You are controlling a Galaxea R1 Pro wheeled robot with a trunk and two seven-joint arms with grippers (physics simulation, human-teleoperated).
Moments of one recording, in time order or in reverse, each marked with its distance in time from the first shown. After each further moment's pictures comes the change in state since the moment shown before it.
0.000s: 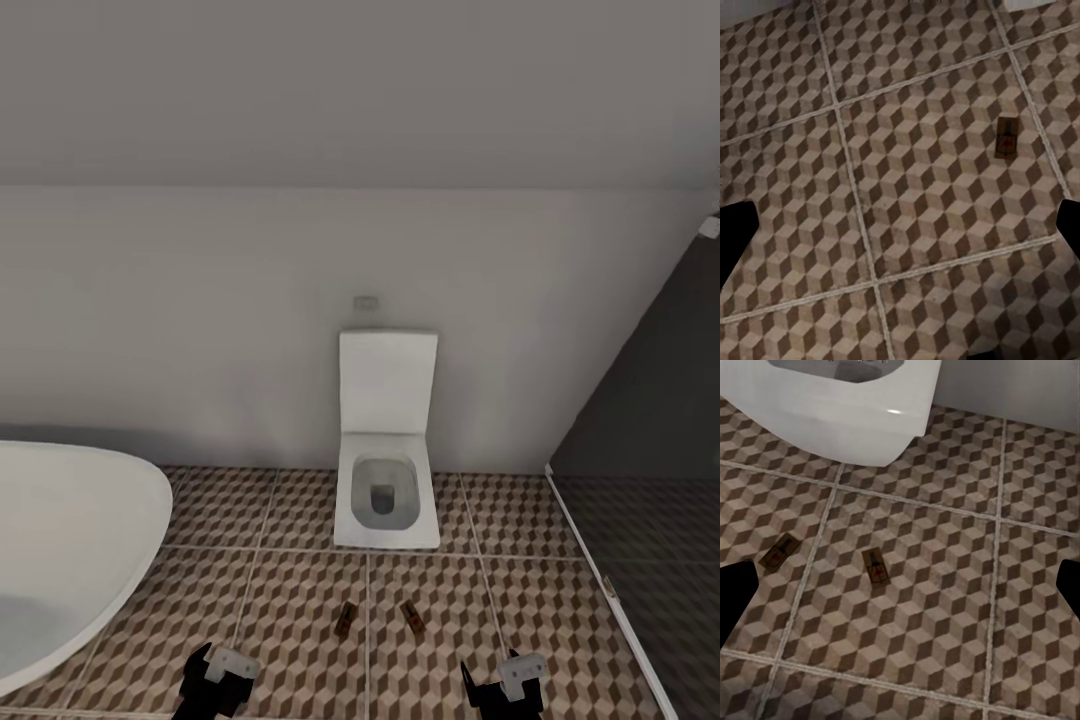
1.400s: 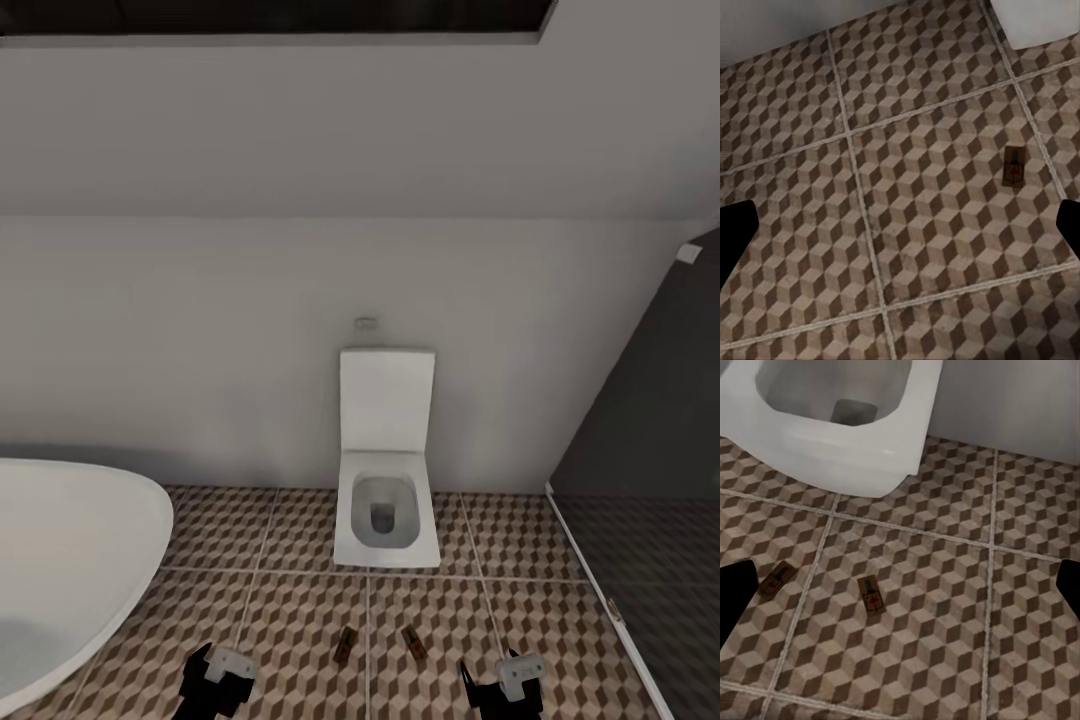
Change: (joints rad) left arm 0.000 0.000 0.000 0.000 0.000 0.000 0.000; right arm 0.000 0.000 0.000 0.000 0.000 0.000 0.000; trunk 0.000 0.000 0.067
